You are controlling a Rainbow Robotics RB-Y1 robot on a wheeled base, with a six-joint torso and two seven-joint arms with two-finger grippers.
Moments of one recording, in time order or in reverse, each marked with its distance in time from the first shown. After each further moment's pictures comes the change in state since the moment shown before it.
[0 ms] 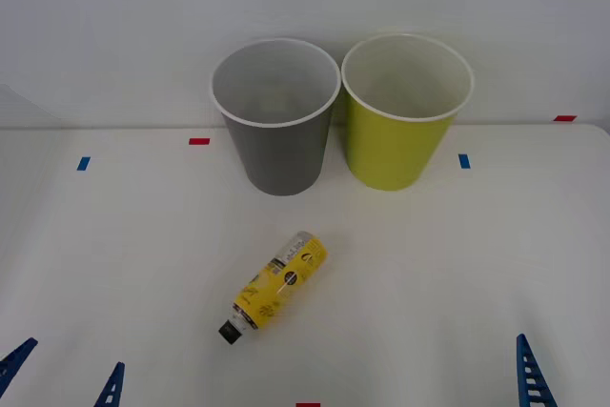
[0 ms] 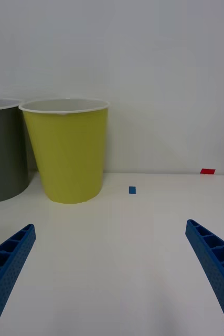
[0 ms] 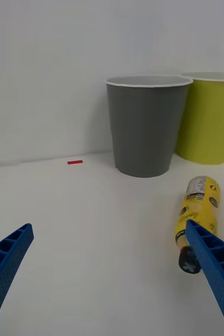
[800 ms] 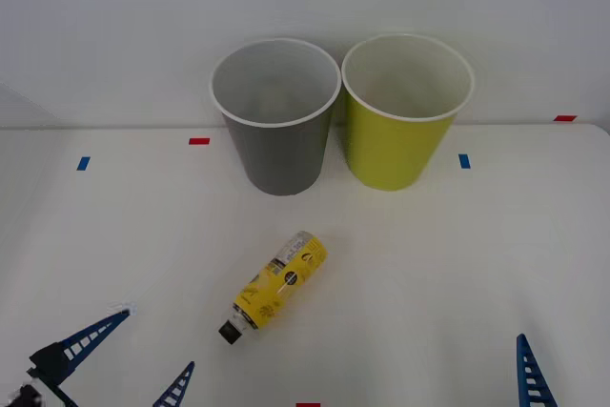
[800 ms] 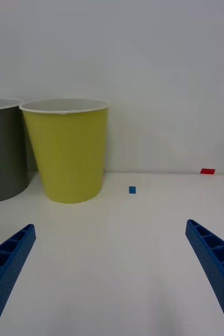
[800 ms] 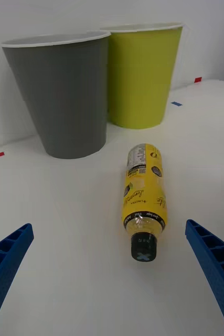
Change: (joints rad) right arm 0.000 0.000 0.000 0.000 0.000 0.000 0.000; left arm -0.273 0.220 -0.129 -0.051 0.034 0.297 -0.060
